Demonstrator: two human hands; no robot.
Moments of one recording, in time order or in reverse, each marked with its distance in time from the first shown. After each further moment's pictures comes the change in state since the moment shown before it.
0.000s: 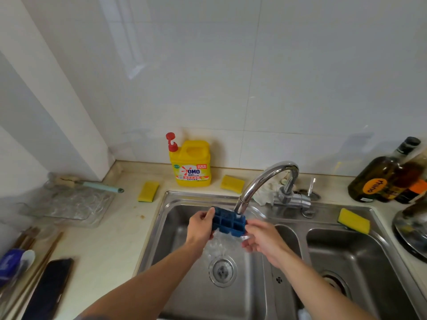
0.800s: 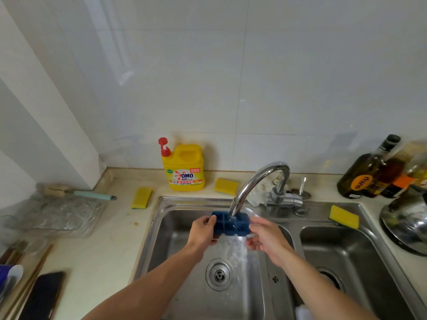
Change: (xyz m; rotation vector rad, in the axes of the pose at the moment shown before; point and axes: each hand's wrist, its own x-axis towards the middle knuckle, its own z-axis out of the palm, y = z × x) left_hand -0.004 -0.002 0.010 0.062 -0.137 0.027; right_hand -0.002 0.001 -0.014 0.059 0.103 -0.008
